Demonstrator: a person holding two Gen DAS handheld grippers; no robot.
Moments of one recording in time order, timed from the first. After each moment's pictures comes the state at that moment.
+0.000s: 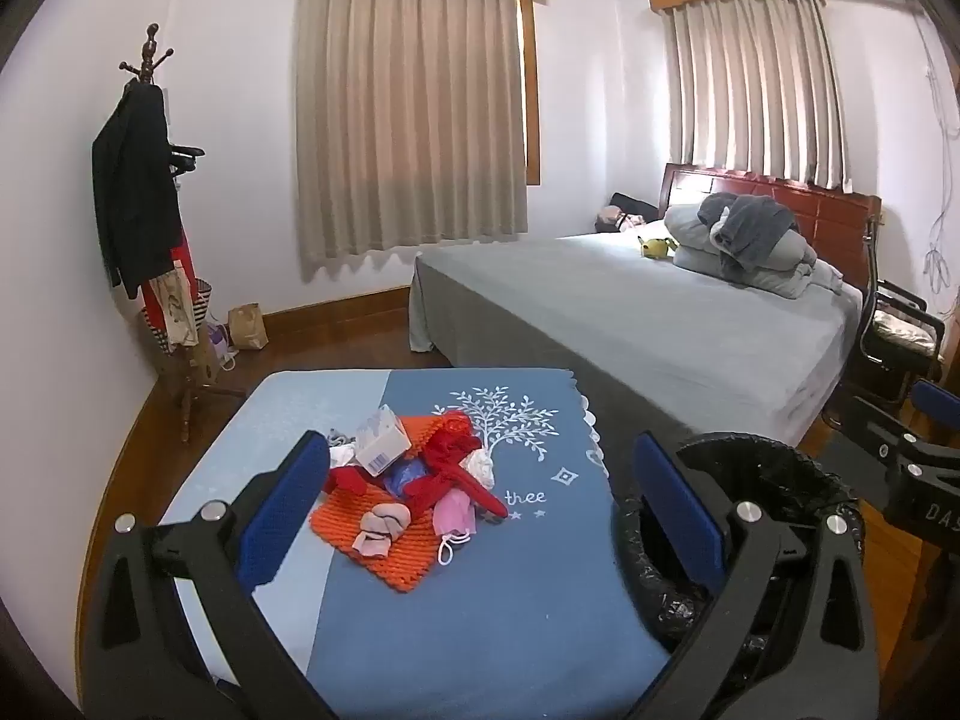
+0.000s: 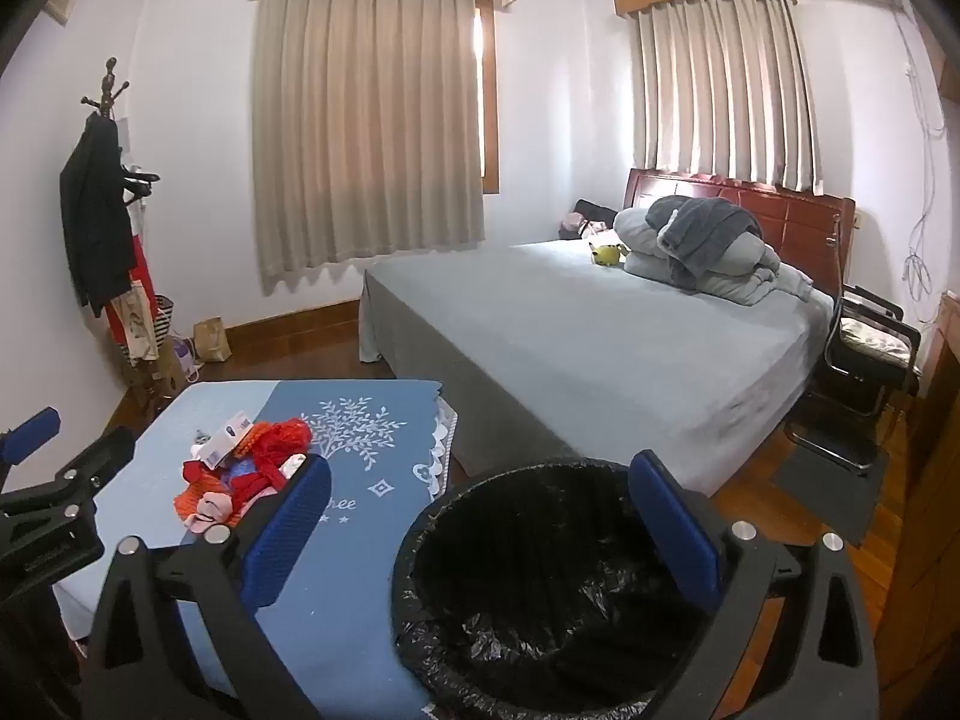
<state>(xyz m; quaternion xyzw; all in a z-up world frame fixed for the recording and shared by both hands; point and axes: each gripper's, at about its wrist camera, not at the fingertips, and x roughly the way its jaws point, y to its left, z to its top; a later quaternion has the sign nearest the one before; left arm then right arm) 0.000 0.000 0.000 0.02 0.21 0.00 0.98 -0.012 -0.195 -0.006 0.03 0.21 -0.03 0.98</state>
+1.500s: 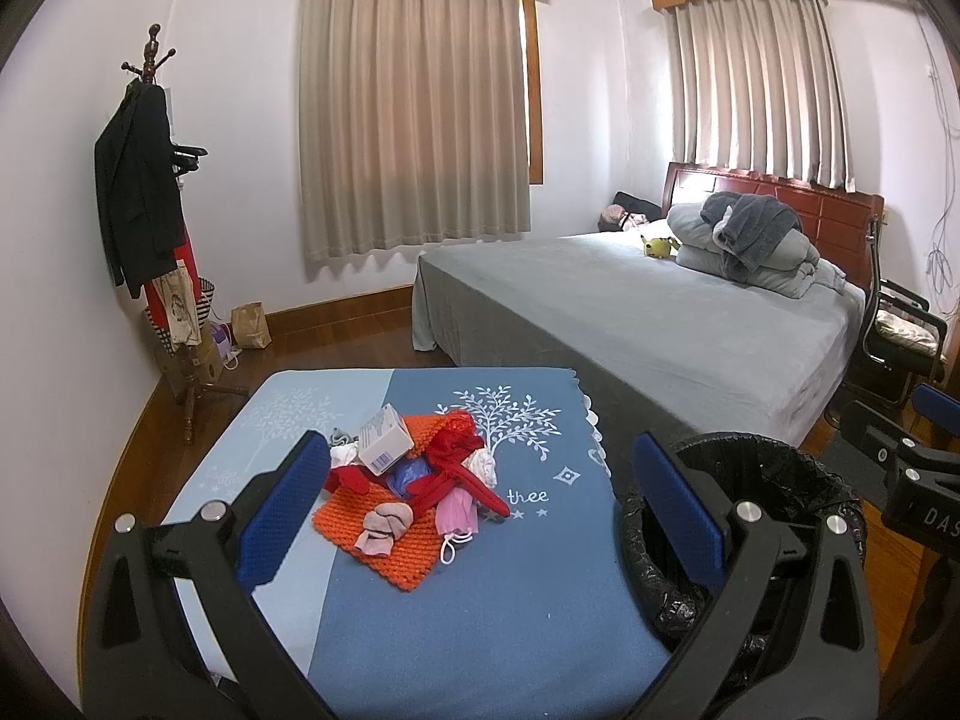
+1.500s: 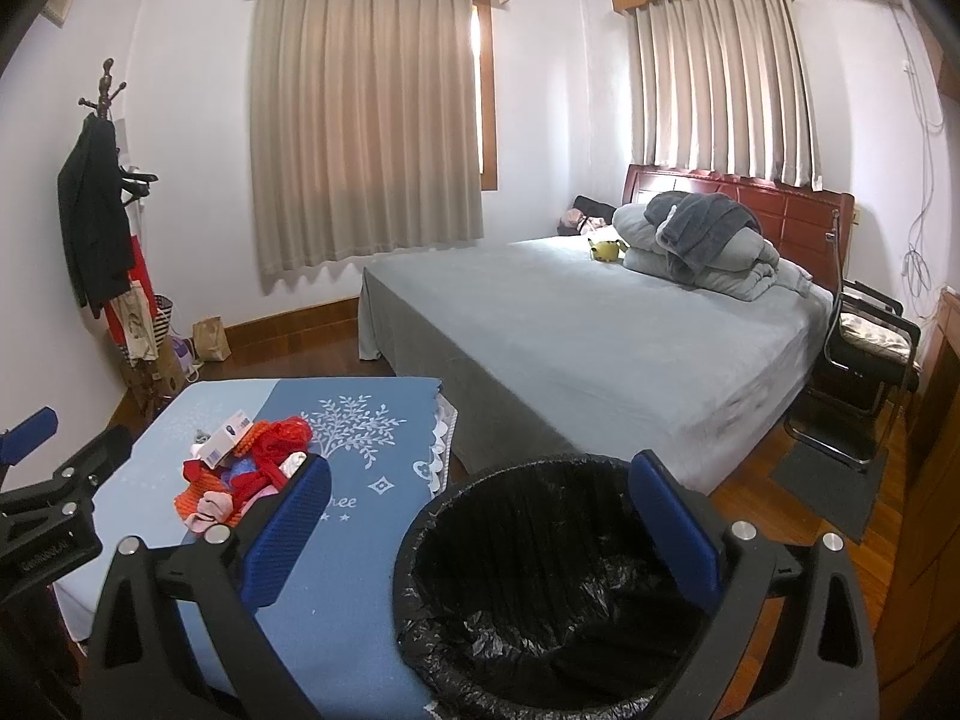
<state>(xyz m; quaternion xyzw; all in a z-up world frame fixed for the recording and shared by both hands) -0.002 0.005 0.002 0.02 0.21 0.00 0.98 -0.012 -0.196 -0.007 0.03 0.21 -0.03 0.98</state>
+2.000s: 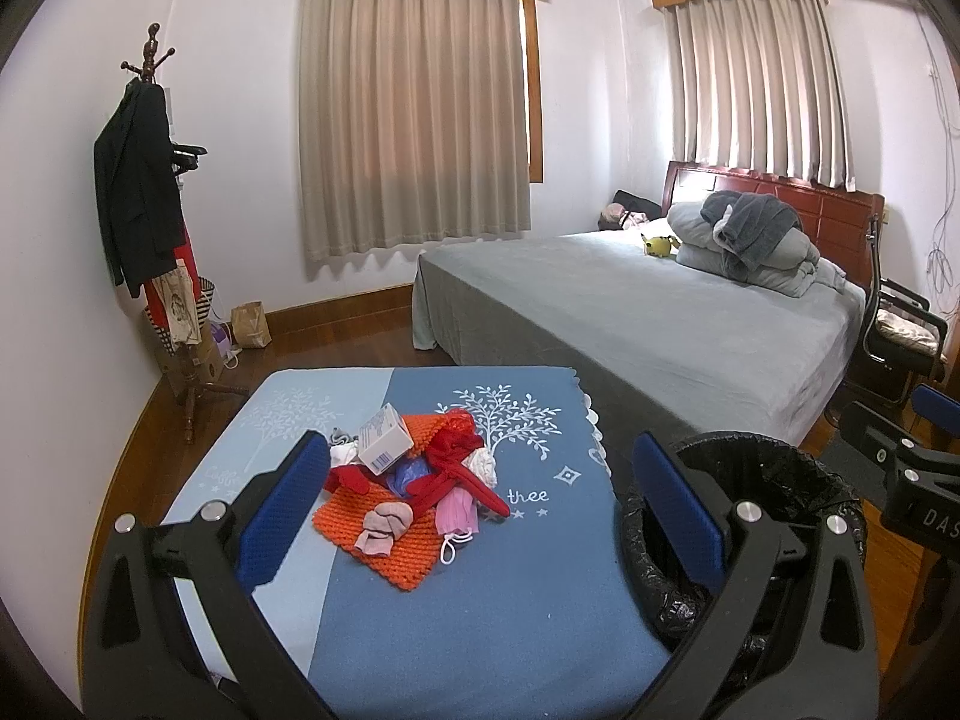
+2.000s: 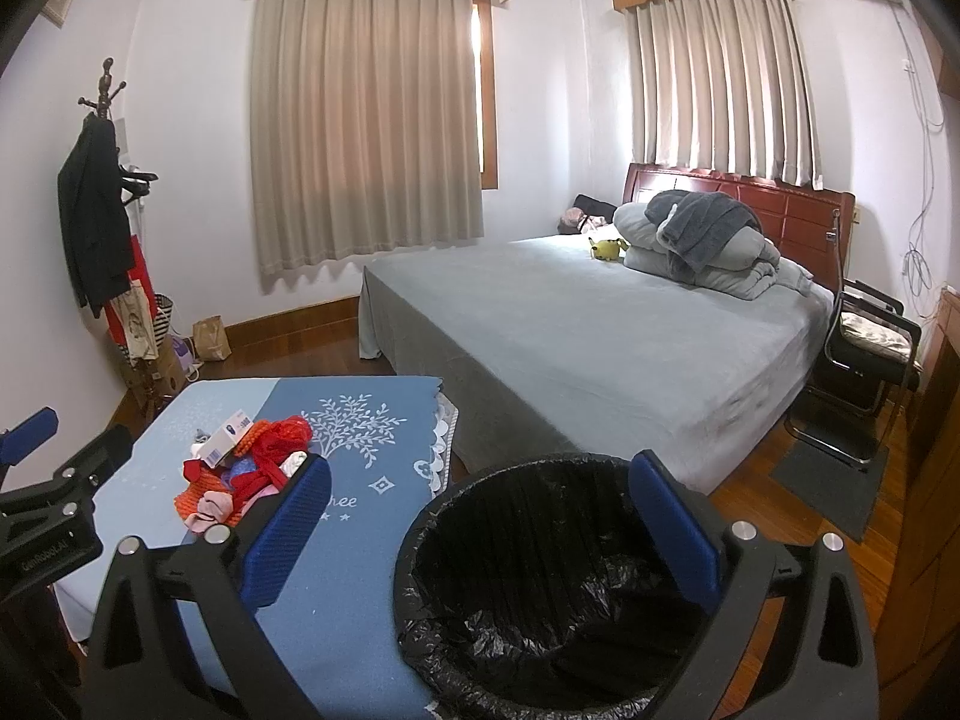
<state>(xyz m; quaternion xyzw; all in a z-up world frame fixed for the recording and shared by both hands) -0.002 0.004 0.002 0.02 0.21 0.00 0.98 -0.011 -0.196 -0.006 0.03 0.22 -0.03 0.98</state>
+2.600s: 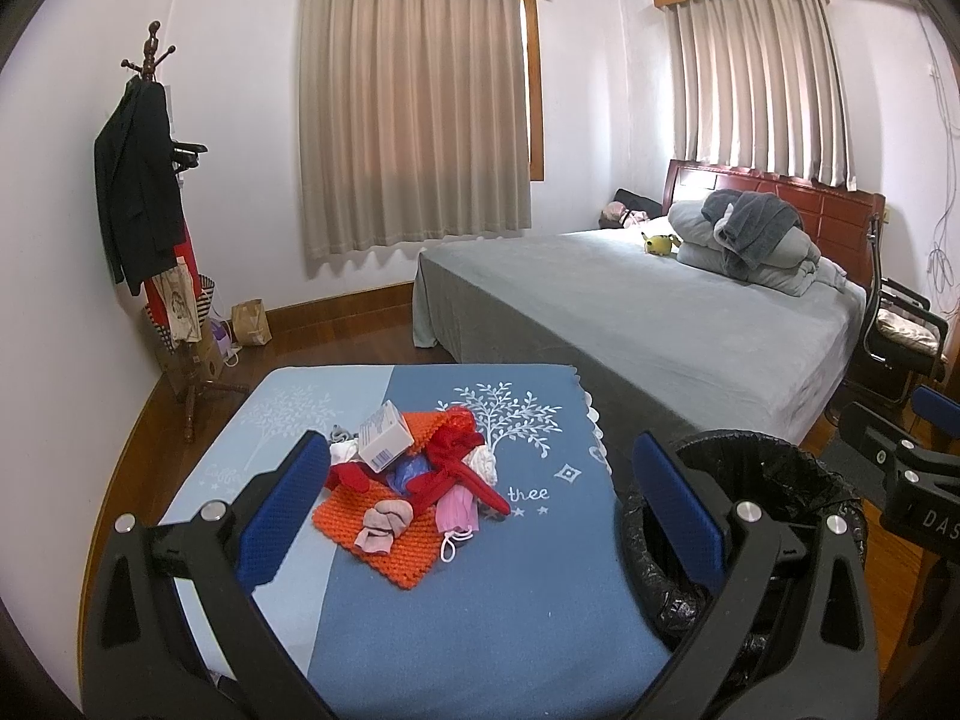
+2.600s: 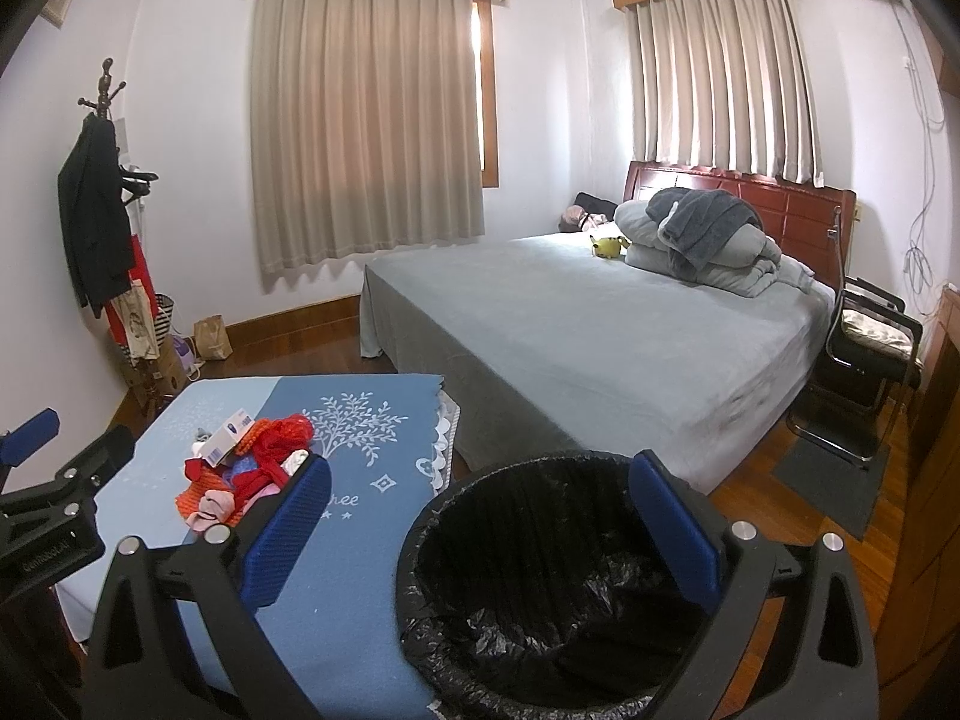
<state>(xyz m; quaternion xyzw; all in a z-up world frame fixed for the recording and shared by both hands) -0.002 0.004 0.001 0.02 0.21 0.00 0.98 -0.011 -0.196 -0.009 0.03 0.22 -0.03 0.98</state>
